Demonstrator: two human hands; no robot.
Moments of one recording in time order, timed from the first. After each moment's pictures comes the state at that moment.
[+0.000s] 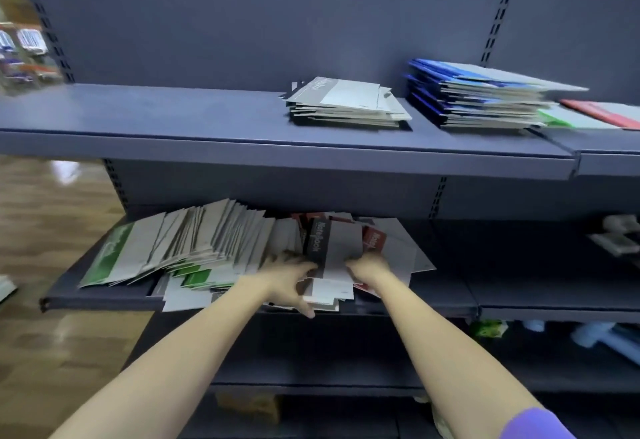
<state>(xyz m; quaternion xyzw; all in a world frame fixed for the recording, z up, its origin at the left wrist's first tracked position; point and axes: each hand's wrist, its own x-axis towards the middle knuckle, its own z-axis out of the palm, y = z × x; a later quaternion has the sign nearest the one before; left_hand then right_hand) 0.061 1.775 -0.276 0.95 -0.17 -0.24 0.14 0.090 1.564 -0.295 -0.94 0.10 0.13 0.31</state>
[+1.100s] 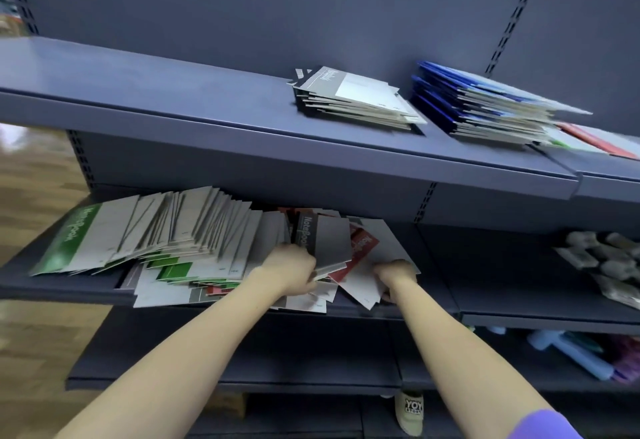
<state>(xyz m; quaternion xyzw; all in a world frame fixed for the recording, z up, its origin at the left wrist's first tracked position) 0.072 1.739 -0.265 0.96 -0.26 -0.03 -0.07 0.115 1.496 -0.328 -0.81 0.38 0.08 0.43</state>
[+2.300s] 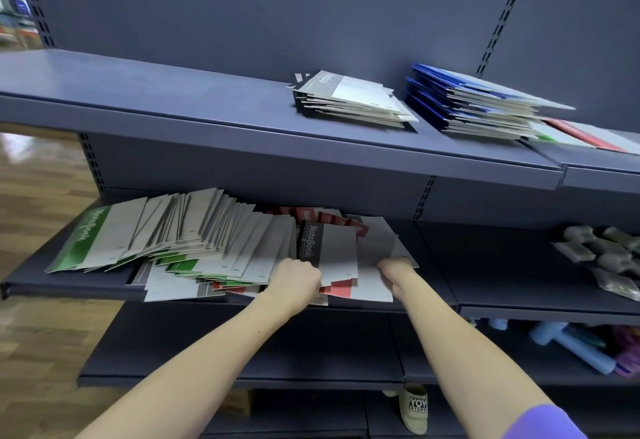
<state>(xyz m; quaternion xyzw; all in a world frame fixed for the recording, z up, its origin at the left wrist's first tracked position) 0.034 1.726 -0.286 0.97 -0.23 0.01 -0.12 0.077 1.511 -0.290 -0.79 0.30 0.07 0.53</state>
